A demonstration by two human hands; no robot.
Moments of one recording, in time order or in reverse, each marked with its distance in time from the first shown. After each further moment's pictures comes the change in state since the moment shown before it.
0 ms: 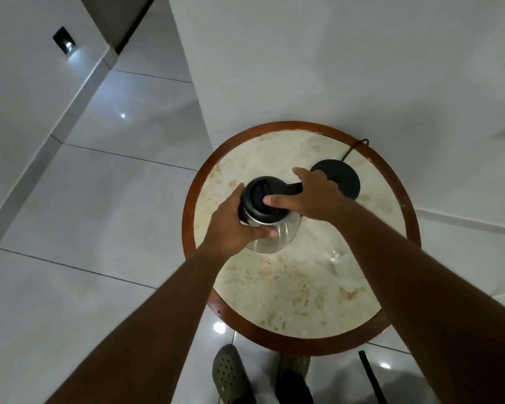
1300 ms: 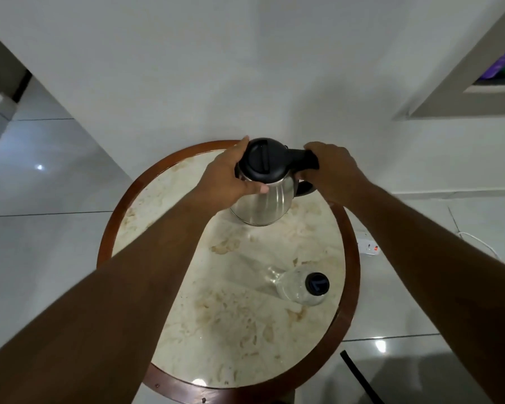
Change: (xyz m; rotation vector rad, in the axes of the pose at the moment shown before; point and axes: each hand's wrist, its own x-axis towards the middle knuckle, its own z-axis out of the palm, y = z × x) left_hand 0.140 0.123 0.106 0.099 -0.295 0.215; right_hand 0.013 0.148 -0.124 0.011 0.462 -0.033
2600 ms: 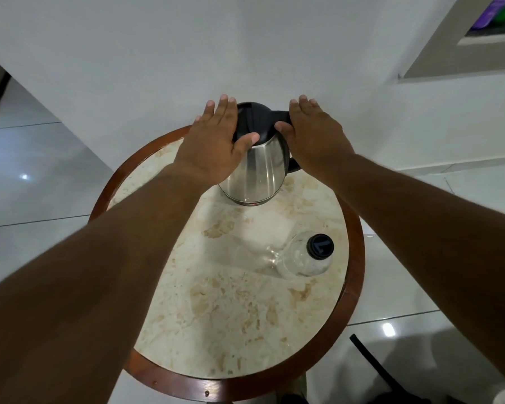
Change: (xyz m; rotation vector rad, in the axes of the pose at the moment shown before) left_hand 0.000 -0.007 0.007 0.814 0.077 0.242; right_hand -0.010 -0.008 0.036 -0.270 0.139 -0.050
